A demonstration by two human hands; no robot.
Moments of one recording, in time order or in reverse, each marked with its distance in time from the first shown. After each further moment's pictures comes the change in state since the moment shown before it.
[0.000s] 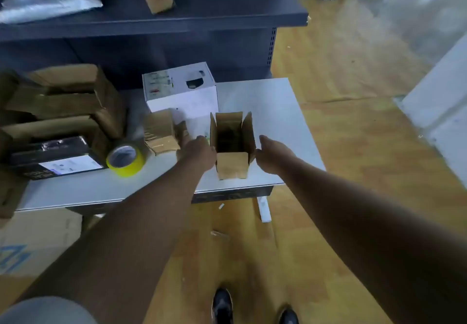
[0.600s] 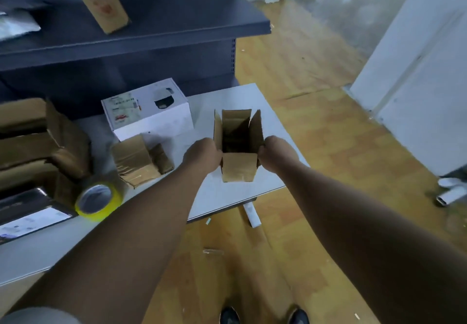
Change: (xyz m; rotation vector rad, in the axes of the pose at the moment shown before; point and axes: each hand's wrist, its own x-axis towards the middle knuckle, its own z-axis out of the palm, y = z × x) left_hand 0.047 0.029 -0.018 -0.118 -0.092 0.283; right_hand 0.018 0.005 -0.016 0.056 0.230 0.300
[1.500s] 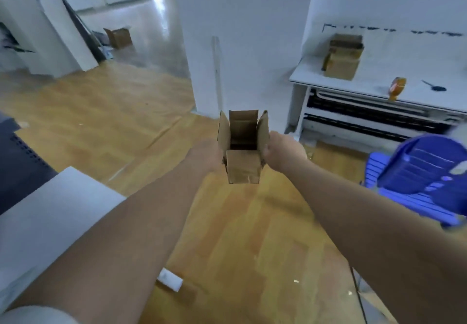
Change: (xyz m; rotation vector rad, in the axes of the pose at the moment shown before) left_hand -0.100 0.417 0.112 0.120 -0.297 0.809; right_hand -0.169 0.358 -0.198 0.027 0.443 0.549
